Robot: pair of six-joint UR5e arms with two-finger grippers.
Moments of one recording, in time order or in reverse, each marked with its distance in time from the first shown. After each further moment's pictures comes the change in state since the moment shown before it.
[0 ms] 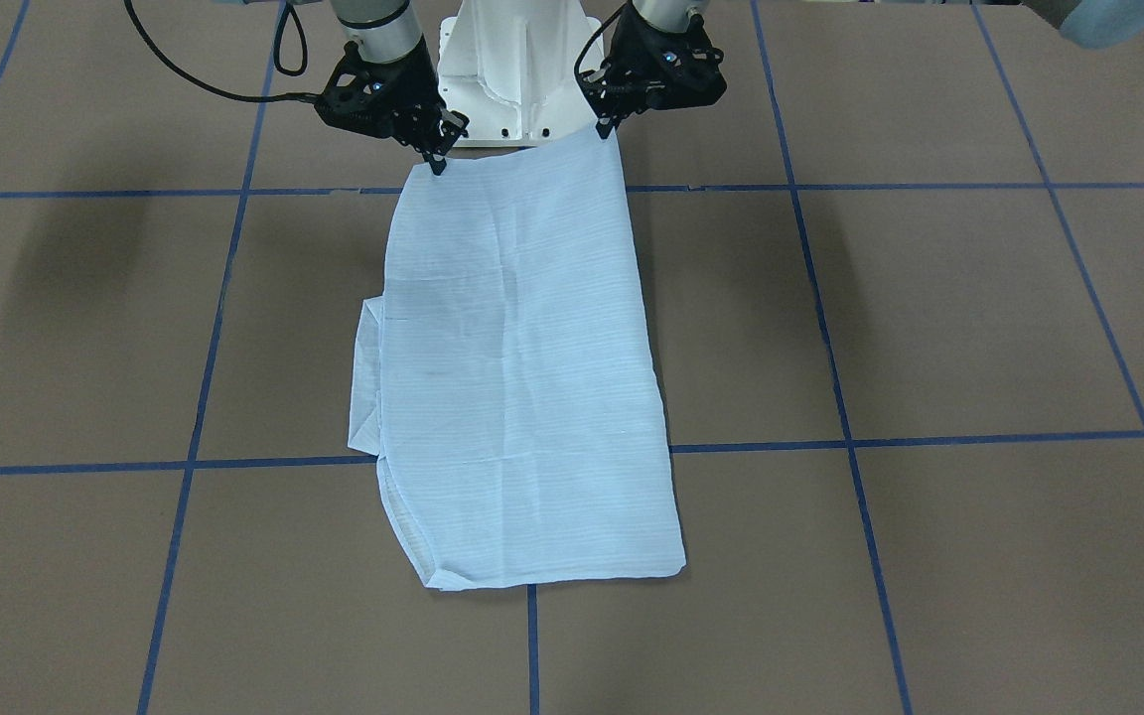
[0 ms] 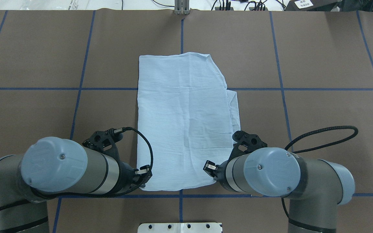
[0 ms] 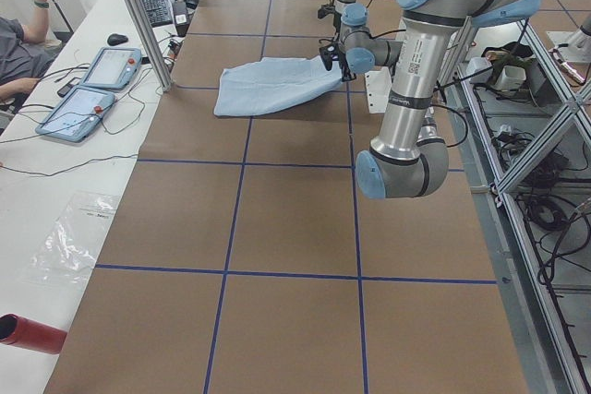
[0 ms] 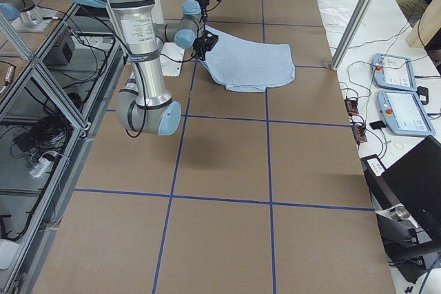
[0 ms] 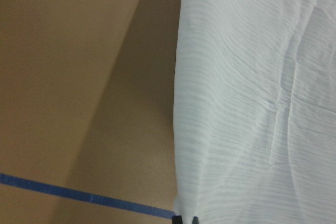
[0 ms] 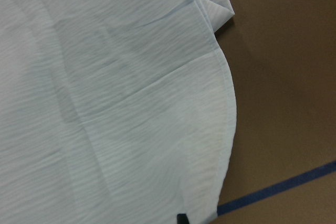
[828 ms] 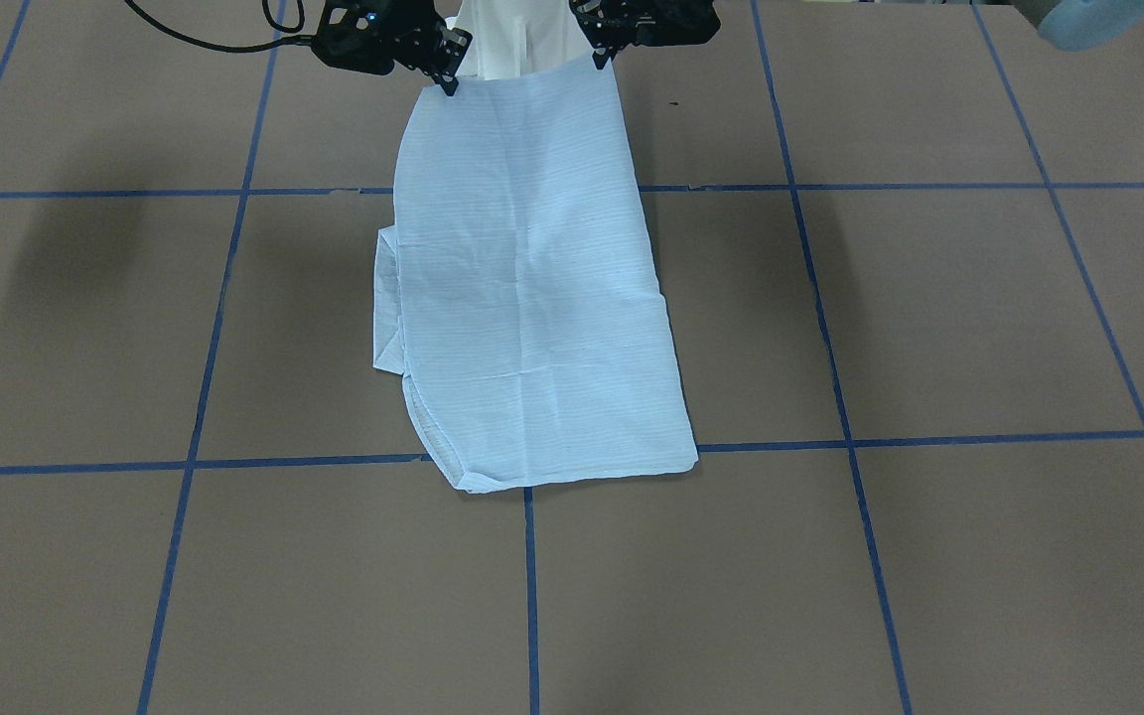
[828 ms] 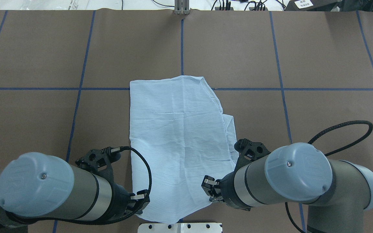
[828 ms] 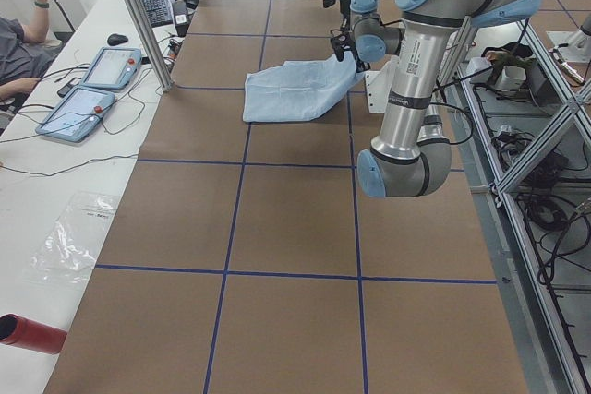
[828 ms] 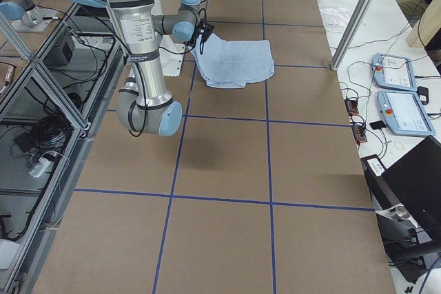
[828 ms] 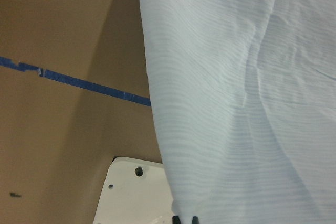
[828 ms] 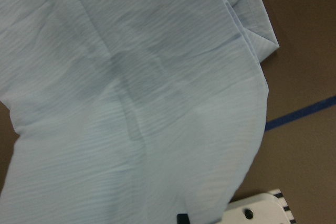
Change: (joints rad) left arm -0.028 -0.009 -0.075 0.080 -0.043 0.007; right arm 0.068 0.041 0.042 0.005 0.157 0.003
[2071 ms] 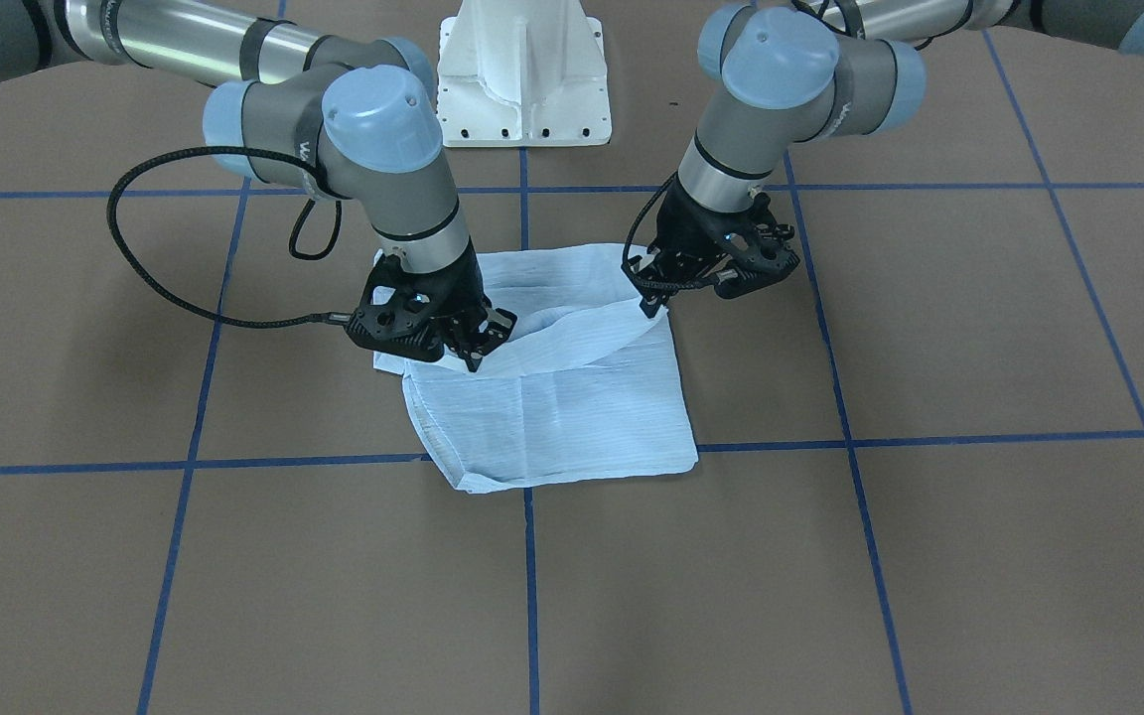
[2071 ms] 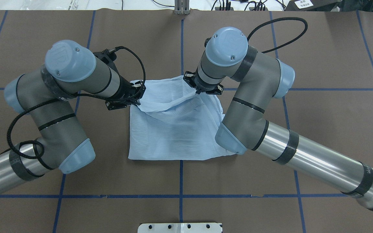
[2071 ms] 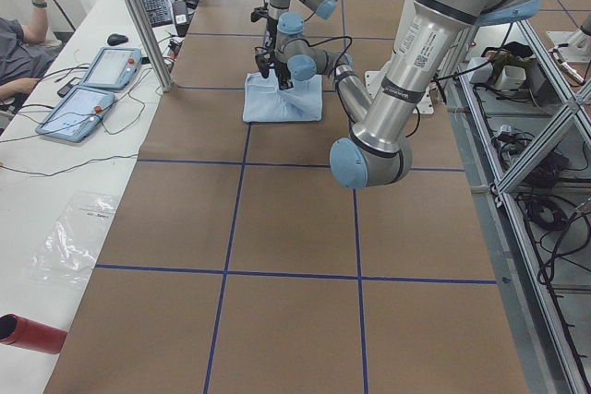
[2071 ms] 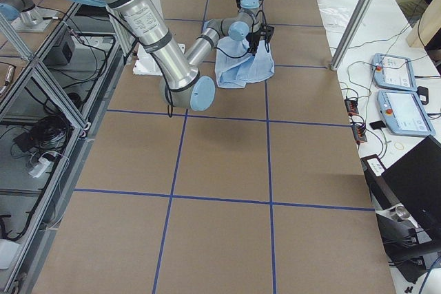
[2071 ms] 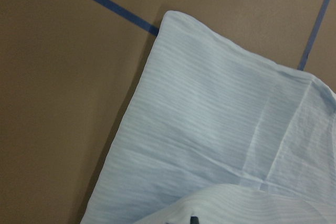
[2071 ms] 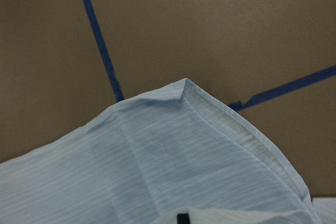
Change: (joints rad) left arm -0.357 -0.164 0.548 -0.322 -0.060 0.114; right arm 0.328 0.366 -0.678 0.154 0.000 -0.365
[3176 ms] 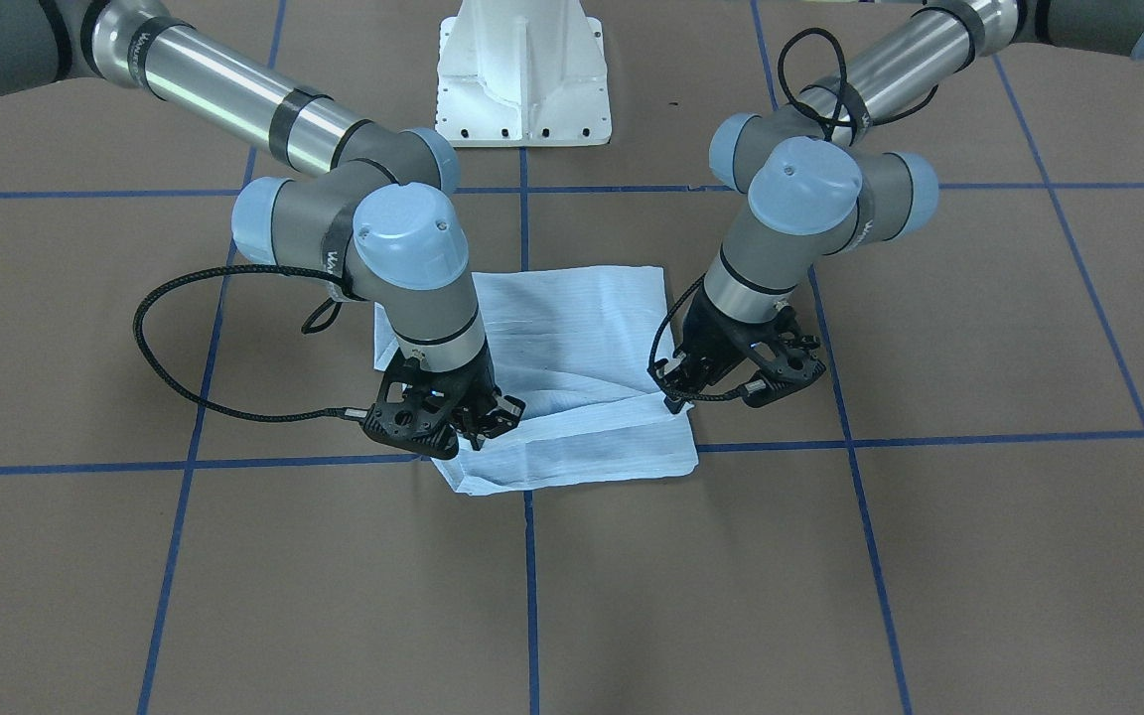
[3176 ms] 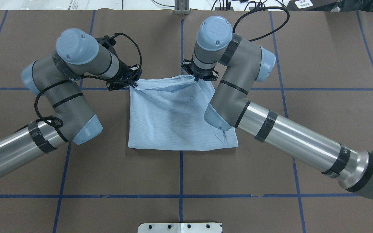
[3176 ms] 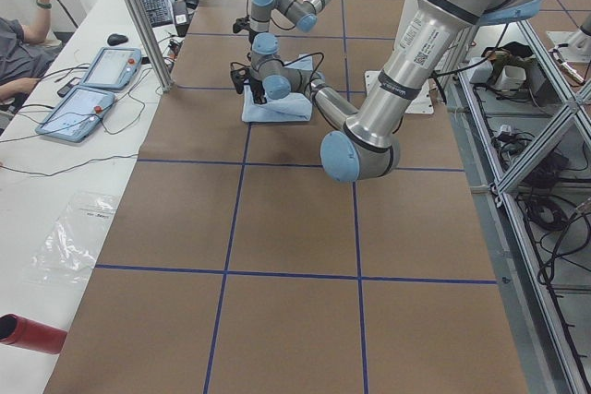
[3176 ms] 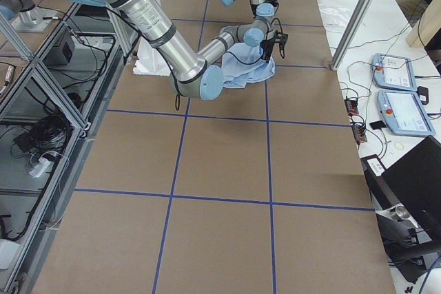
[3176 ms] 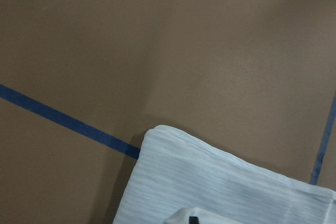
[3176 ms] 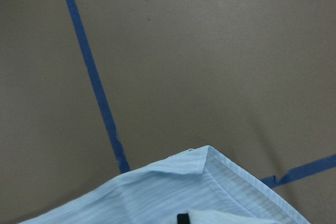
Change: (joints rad) left arm -0.062 -0.052 0.243 -0.195 0.002 0.047; right arm 0.036 0.108 -0.251 0.095 0.000 -0.044
